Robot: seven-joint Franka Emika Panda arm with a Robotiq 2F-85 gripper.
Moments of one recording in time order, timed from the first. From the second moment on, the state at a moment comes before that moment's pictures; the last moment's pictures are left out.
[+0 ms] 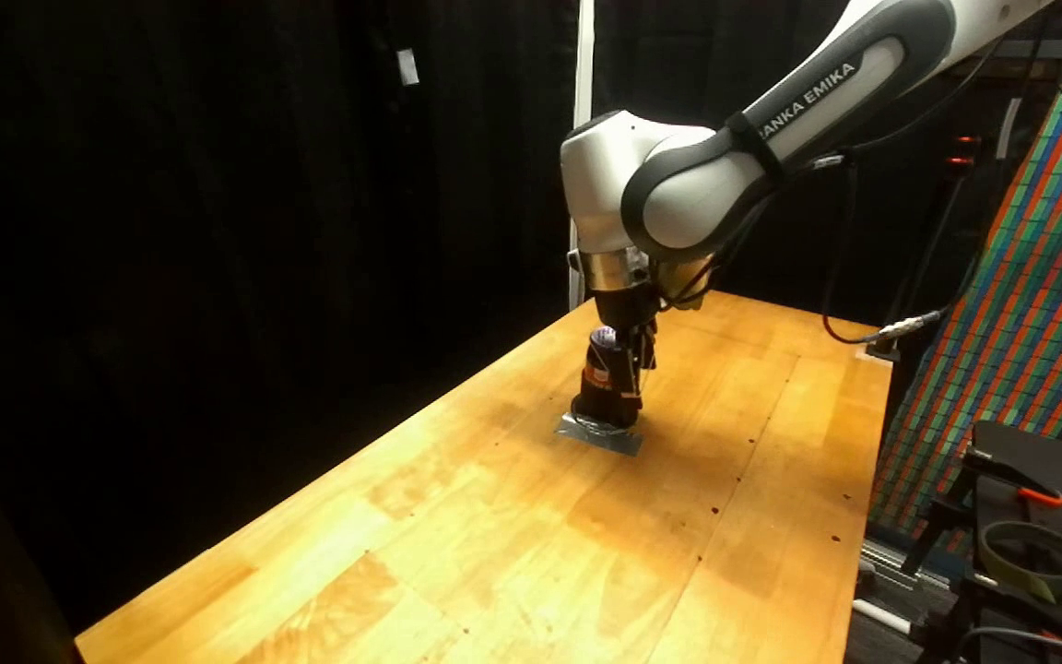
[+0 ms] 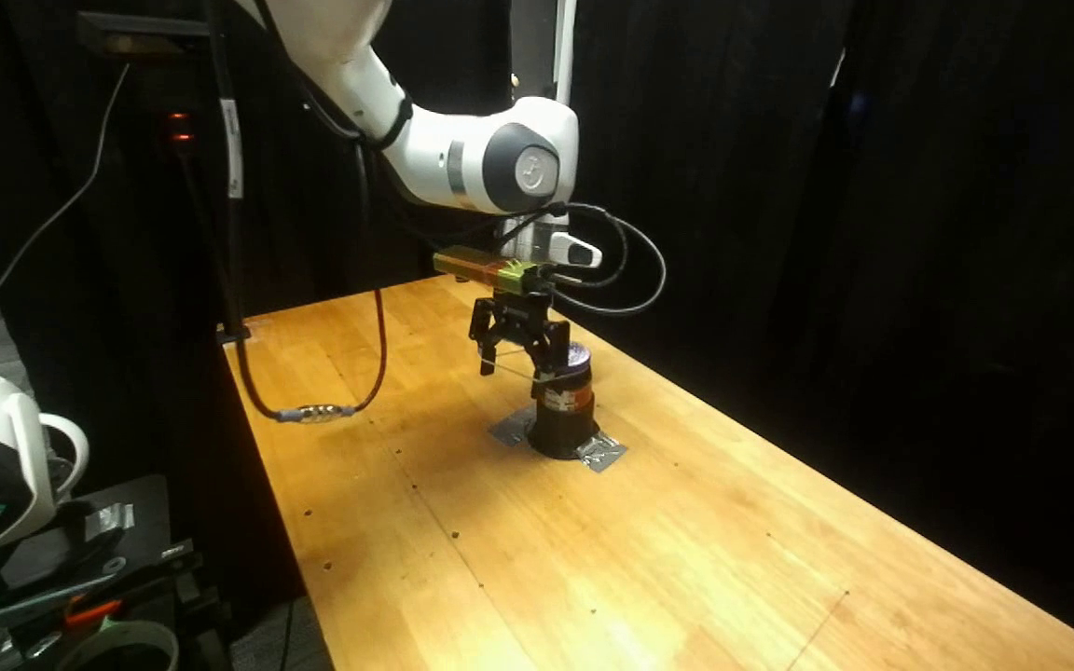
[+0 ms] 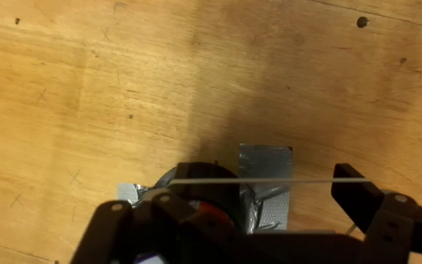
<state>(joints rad) 0.19 0.59 0.09 -1.70 -0.18 2.07 0.08</state>
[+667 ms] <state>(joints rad) 0.46 0.41 -0.22 -2.19 -0.55 2.74 0.69</state>
